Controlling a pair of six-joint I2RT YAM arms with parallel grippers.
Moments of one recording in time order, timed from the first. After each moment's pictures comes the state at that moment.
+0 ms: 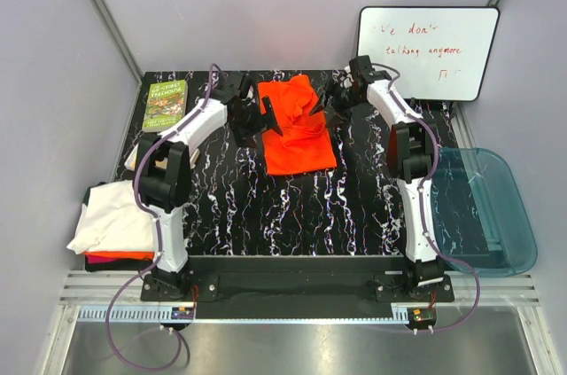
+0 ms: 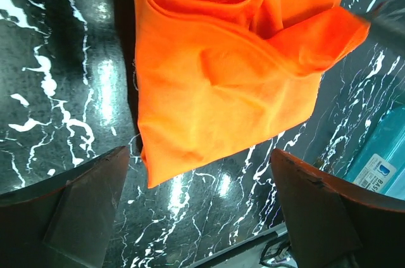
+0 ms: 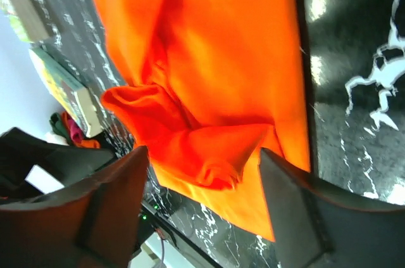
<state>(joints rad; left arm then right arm) -0.34 2.01 1.65 -0.72 0.29 -0.68 0.21 2.47 2.21 -0.83 -0.60 0.60</state>
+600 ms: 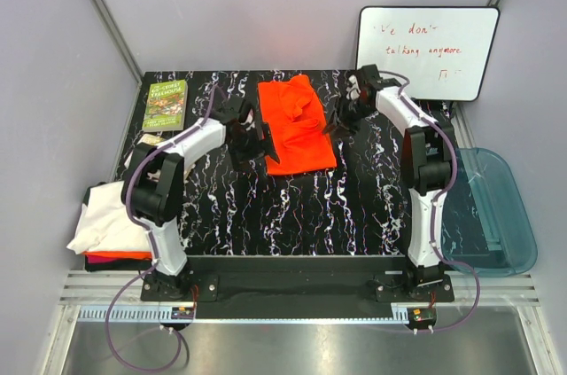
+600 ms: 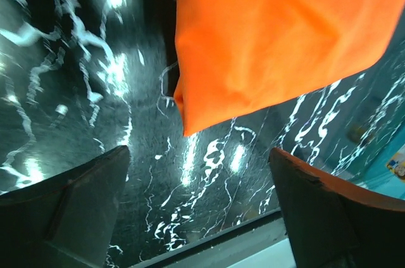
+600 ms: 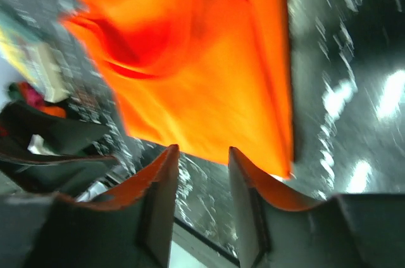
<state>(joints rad) -0.37 1.86 1.36 -0.67 0.31 -0.66 0.21 2.21 1.88 -0.82 -0.55 0.49</state>
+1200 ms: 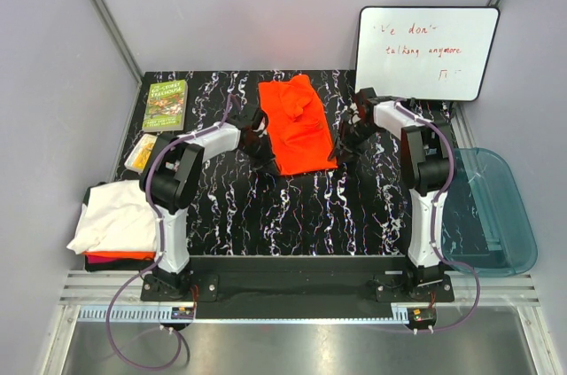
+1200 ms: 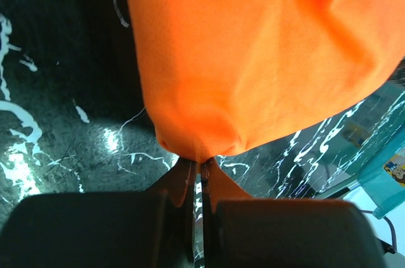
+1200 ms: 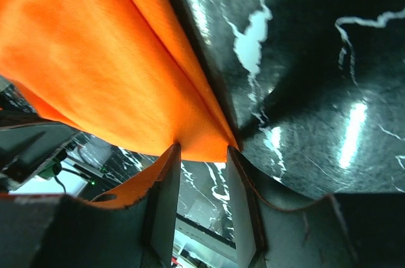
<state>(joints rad) -0.43 2.02 1.36 -0.53 0.38 -0.72 0.21 2.20 1.63 -0.81 -0.49 0.49</state>
